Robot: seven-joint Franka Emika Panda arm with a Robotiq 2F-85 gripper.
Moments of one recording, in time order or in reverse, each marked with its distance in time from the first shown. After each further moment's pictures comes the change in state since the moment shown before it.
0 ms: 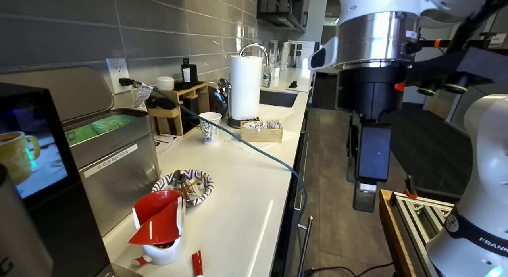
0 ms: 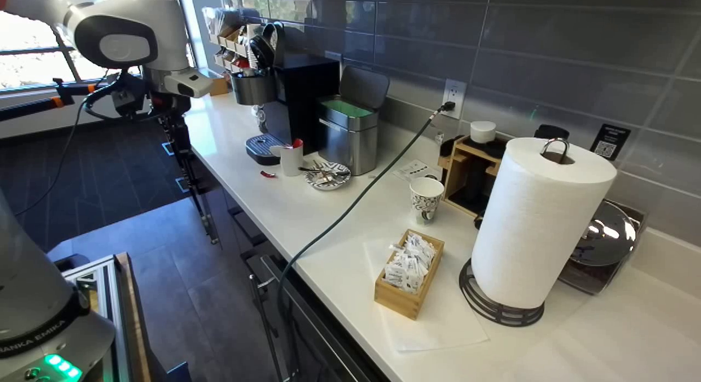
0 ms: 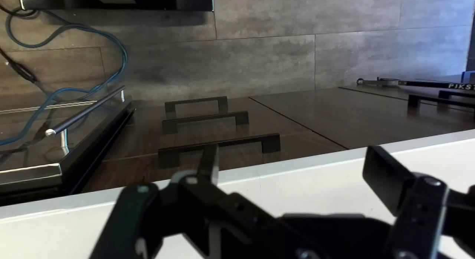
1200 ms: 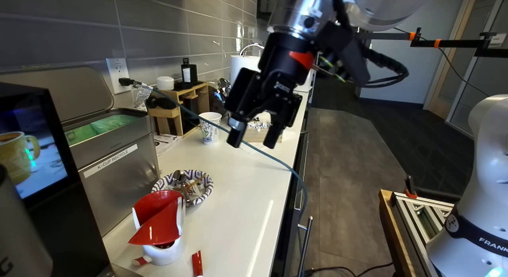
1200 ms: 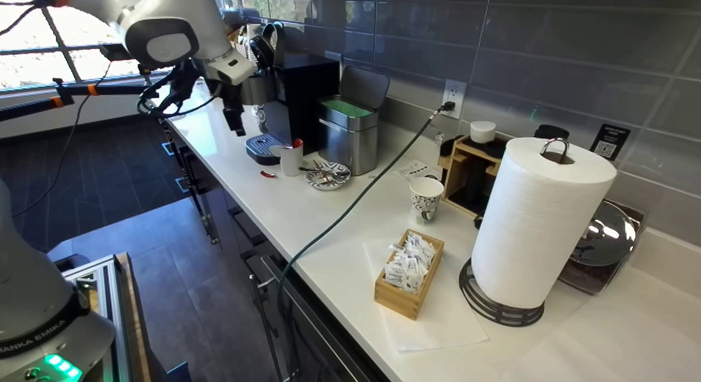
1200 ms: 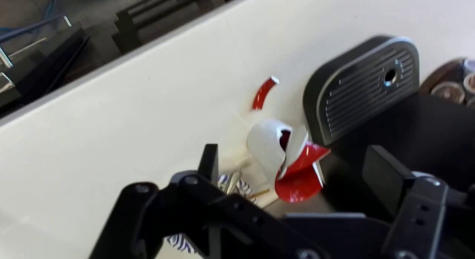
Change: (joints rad) arm -0.122 0.210 0.010 0.158 0.023 0.379 0.216
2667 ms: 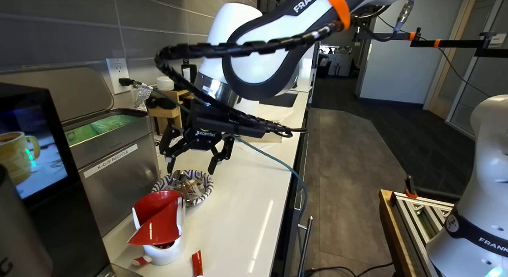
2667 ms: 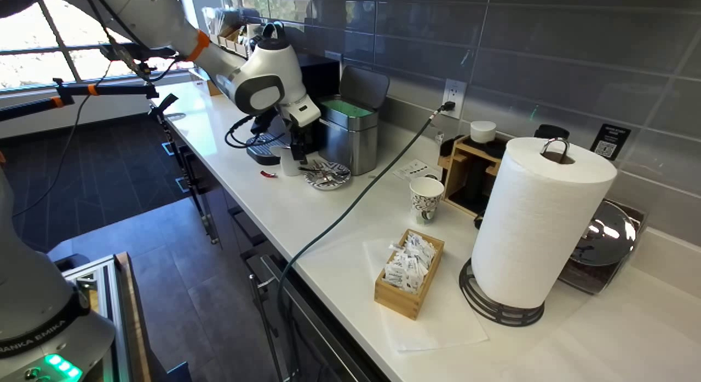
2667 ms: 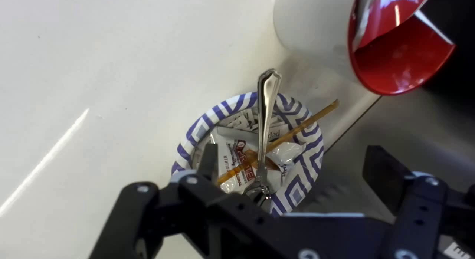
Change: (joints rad) arm -0.049 0.580 -0.061 0.333 -0.195 0.248 0.313
